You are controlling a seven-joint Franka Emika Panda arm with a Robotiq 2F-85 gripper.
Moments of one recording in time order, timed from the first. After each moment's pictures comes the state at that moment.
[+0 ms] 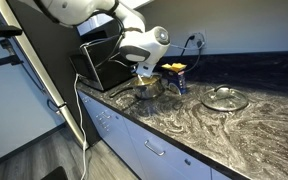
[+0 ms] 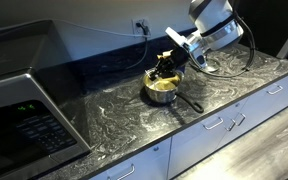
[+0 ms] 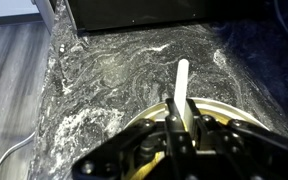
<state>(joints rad) 0.06 0.61 0.07 -1.65 1.26 2.23 1.06</state>
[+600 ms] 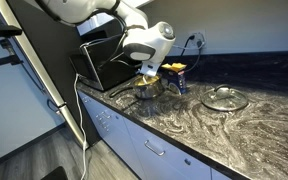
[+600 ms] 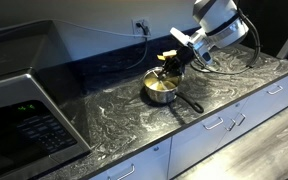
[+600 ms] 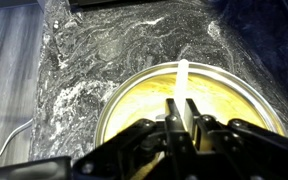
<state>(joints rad) 0.06 0.60 0.02 -1.66 1.17 2.23 1.13</state>
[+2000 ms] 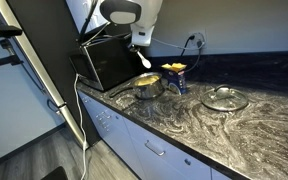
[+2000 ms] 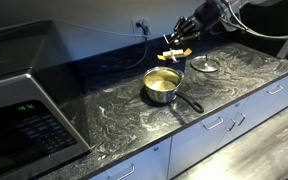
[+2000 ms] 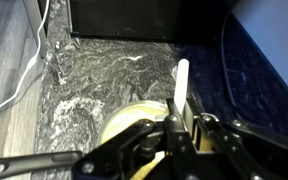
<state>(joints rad) 0.04 0.28 0.00 -1.82 1.17 2.24 1.01</state>
